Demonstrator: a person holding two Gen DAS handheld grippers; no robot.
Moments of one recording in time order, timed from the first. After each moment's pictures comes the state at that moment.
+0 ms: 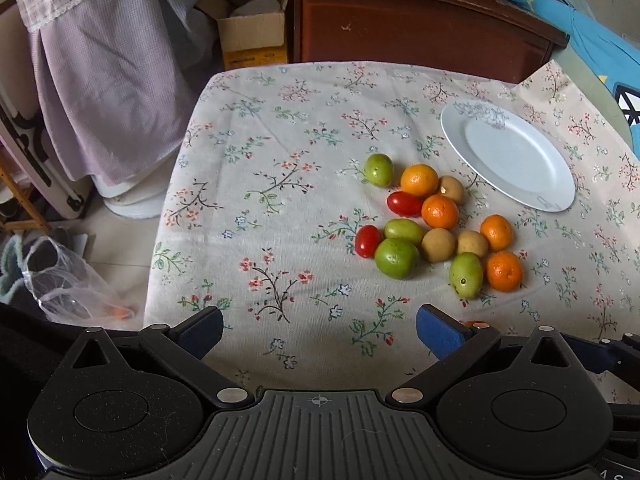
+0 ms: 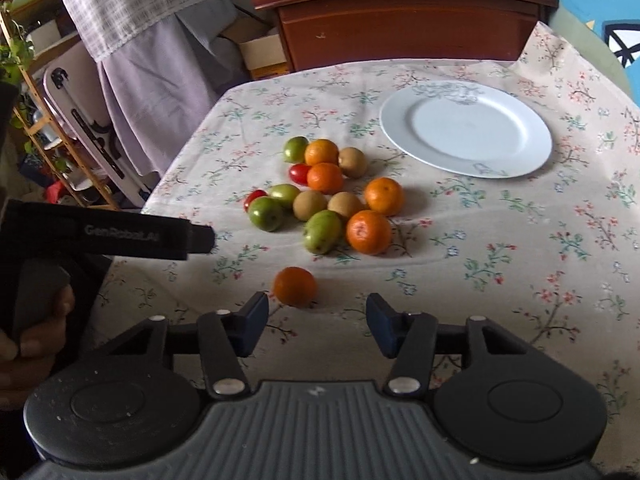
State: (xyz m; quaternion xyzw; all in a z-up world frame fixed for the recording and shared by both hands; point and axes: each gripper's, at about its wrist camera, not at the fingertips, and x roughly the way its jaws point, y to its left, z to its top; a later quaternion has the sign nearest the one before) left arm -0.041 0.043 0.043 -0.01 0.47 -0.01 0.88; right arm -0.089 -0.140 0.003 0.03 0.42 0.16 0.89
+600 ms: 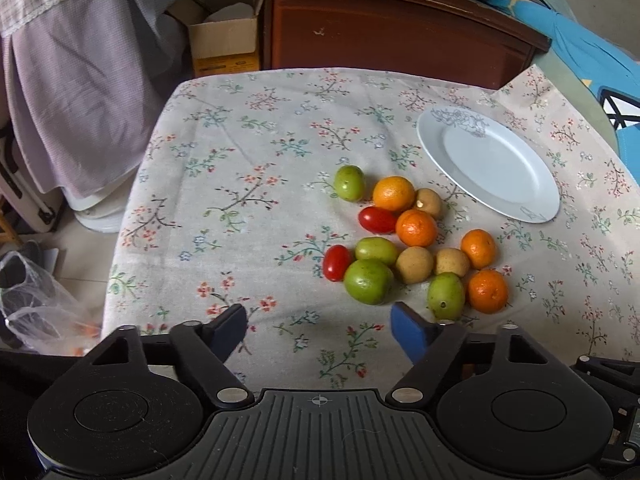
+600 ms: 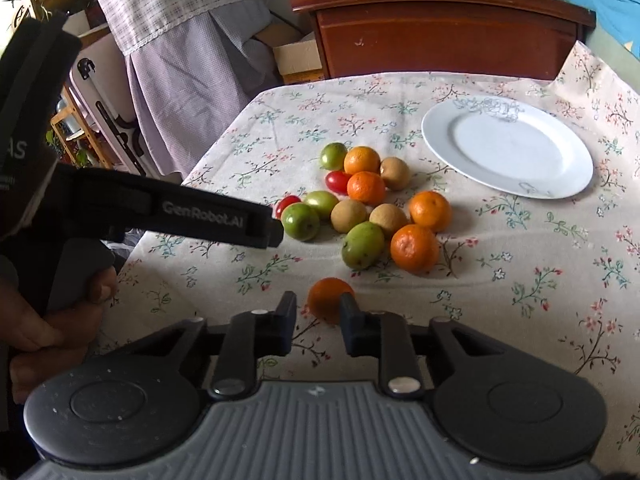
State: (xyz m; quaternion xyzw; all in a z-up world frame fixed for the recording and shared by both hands) left arm -0.024 0.031 0.031 -0.02 0.46 -0.06 0.89; right arm -0.083 -0.122 -0.009 0.01 0.40 0.18 0.90
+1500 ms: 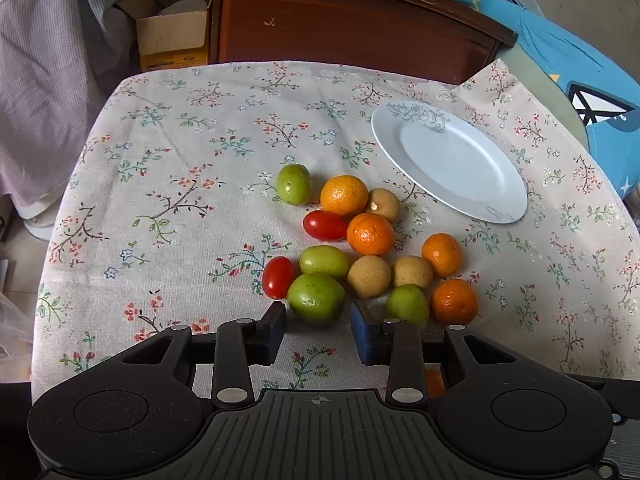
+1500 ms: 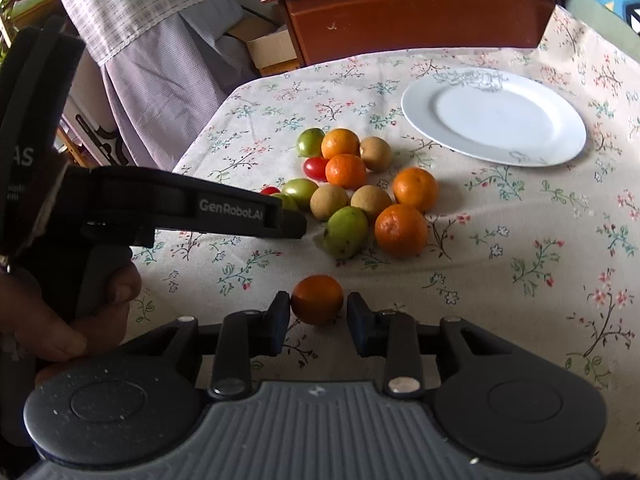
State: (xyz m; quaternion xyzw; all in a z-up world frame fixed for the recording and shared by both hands) left arm -0.005 0.017 0.011 -0.04 0.45 -0.12 0.88; right arm -0.073 -0.126 -0.023 0.04 0.42 0.16 0.89
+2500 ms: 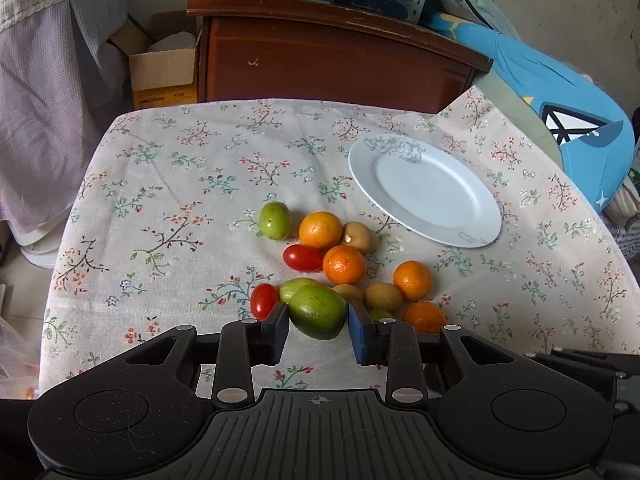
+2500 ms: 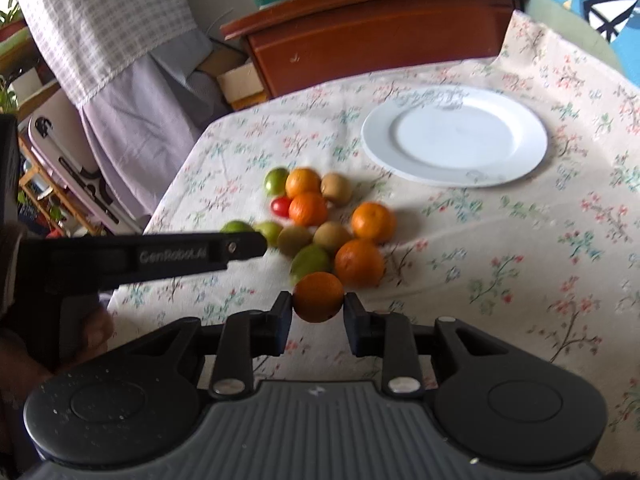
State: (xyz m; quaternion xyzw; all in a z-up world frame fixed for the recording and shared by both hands) left arm -0.018 0.013 0.035 -0.05 0.41 -0.14 0.90; right arm -0.069 -0.152 0.002 0.08 0.39 0.12 0.91
